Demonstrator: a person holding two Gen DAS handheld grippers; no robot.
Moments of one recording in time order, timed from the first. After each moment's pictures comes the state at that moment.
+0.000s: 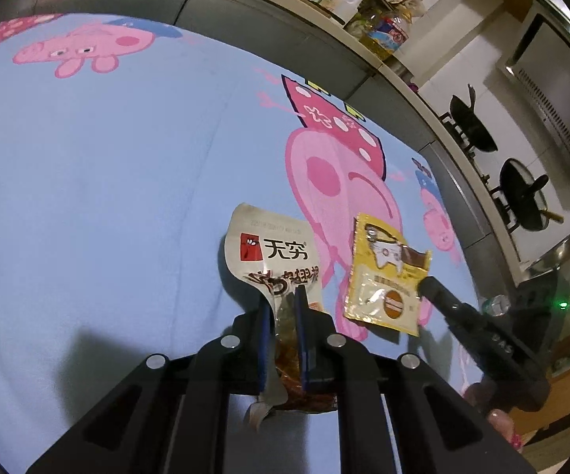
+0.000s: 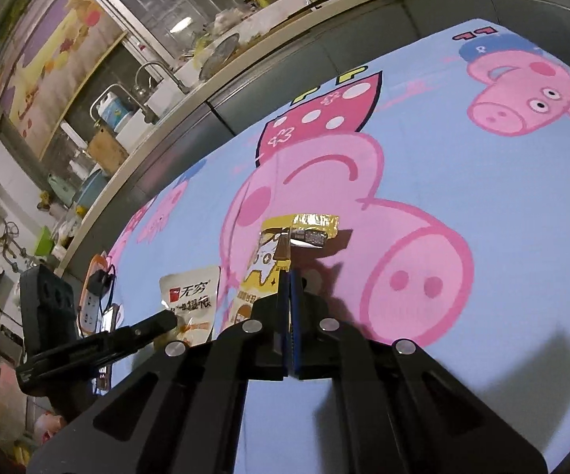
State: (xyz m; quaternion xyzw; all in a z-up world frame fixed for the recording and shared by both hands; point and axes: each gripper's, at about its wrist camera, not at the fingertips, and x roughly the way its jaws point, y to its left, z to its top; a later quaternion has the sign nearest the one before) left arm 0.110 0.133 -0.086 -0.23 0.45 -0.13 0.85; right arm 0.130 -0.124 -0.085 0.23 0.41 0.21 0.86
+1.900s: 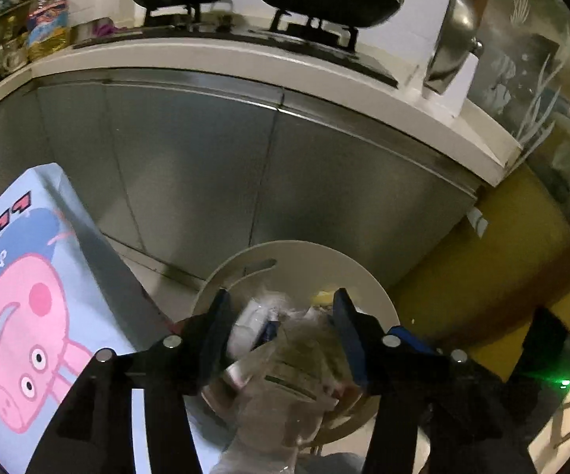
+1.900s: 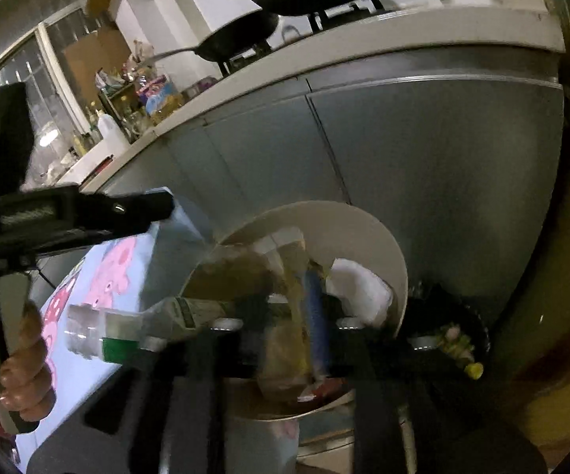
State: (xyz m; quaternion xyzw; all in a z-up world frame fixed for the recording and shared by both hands) left arm 0.204 -0.423 -0.011 0.09 0.42 -0.40 0.81; right arm 0.058 -0.553 -0.095 0.27 0.29 -0.12 0.91
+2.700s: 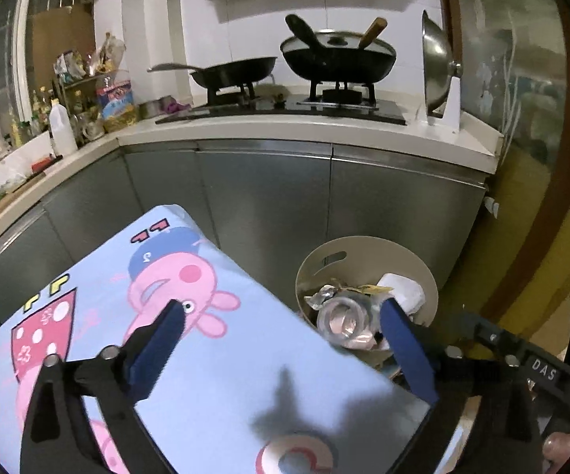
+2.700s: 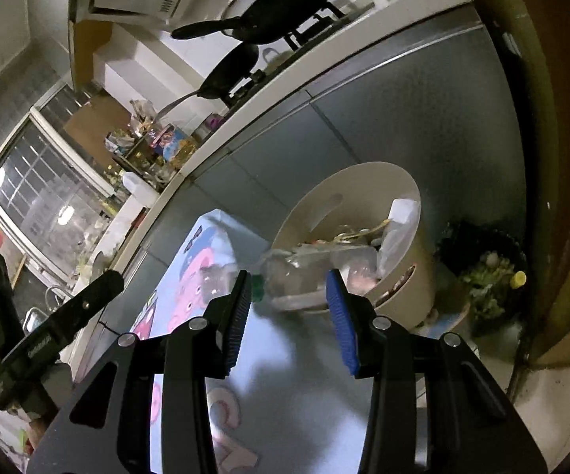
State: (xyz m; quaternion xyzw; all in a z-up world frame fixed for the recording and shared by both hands) left arm 0.104 -0.296 0.046 0.14 0.28 -0.32 0.89; right arm -0.043 -0.478 -0.055 0.40 0.23 -0.11 0.88
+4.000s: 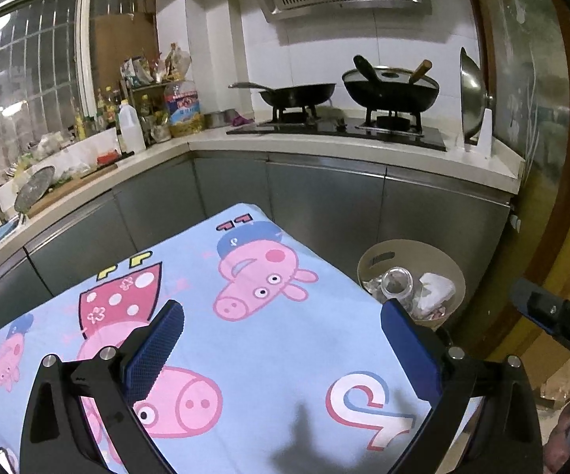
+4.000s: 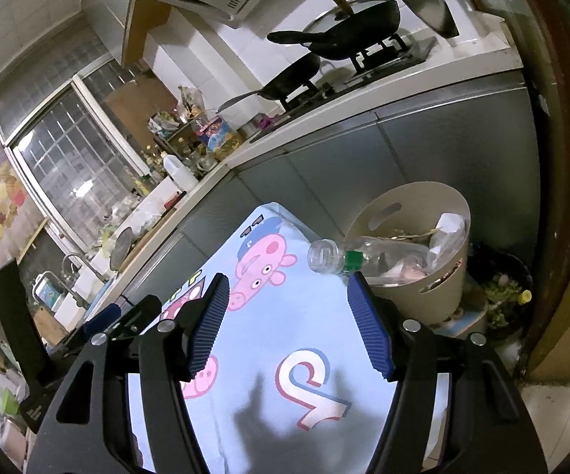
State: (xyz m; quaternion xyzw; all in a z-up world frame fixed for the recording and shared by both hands) left arm 0.060 -0.197 0.072 0.12 0.25 -0.24 0.93; right arm -0.068 -0.391 0.029 0.35 0.21 -0.07 0.91
